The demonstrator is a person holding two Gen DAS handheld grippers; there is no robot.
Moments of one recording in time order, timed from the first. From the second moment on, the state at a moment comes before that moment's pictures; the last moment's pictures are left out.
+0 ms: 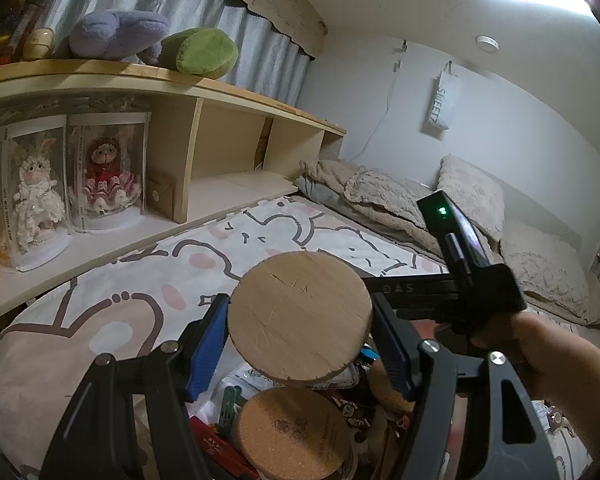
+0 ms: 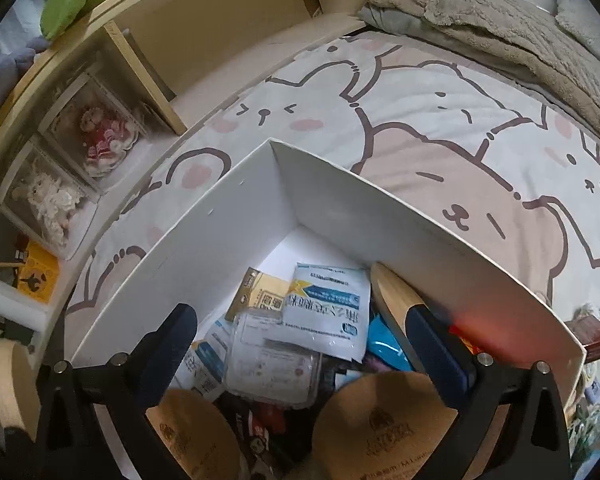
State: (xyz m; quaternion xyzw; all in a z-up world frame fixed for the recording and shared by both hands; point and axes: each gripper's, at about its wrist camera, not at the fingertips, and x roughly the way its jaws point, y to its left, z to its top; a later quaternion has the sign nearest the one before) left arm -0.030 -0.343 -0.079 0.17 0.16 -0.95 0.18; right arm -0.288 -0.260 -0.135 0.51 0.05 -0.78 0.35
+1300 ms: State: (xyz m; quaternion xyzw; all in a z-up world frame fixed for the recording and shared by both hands) left arm -0.057 -0.317 -0.075 0.25 0.15 -0.95 0.14; right arm -0.142 -0.059 -0.093 0.40 -0.02 -0.84 0.38
